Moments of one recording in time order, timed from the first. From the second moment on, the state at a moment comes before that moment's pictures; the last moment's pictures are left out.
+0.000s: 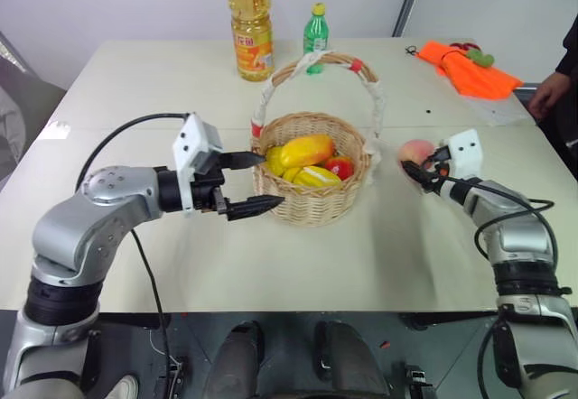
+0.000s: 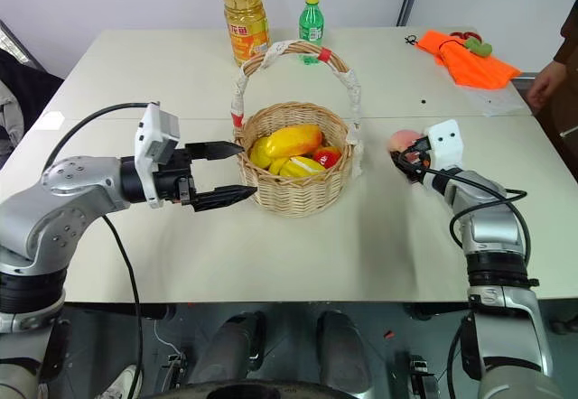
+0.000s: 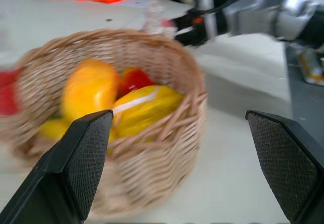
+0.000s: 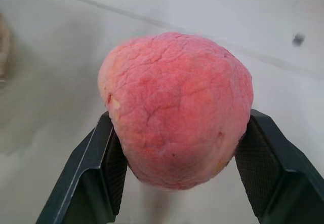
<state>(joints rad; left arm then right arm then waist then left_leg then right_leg) -0.42 0.71 0.11 -0.44 -0.69 0.79 -0.88 -0.40 -0.68 -0.17 0.19 0.25 0.35 0.60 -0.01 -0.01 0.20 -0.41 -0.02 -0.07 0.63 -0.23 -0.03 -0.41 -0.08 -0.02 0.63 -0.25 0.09</state>
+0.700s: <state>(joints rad) -0.25 0.65 0.20 -0.36 -0.69 0.60 -0.91 -0.55 -0.56 0.11 -0.37 0.43 0.72 0.53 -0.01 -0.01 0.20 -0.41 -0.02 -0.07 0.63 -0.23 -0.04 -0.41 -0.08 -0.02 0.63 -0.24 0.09</state>
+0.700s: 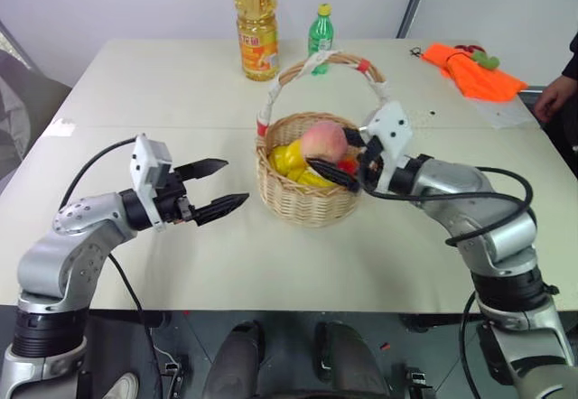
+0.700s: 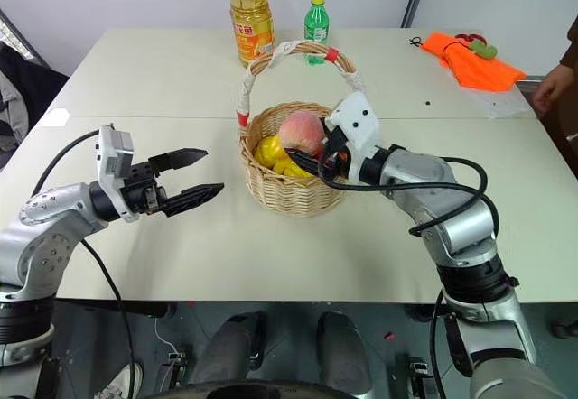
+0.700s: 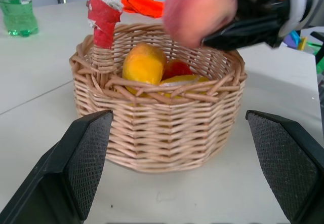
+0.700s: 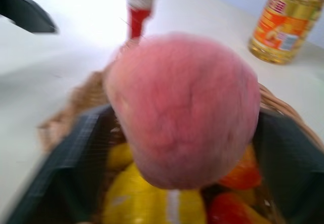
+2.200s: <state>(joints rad) -0.26 0.48 0.12 -0.38 -0.75 0.55 -0.82 -0.53 -0.66 -0.43 0.24 0.32 0.38 0.32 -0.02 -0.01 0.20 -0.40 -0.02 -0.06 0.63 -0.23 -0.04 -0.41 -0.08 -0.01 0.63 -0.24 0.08</state>
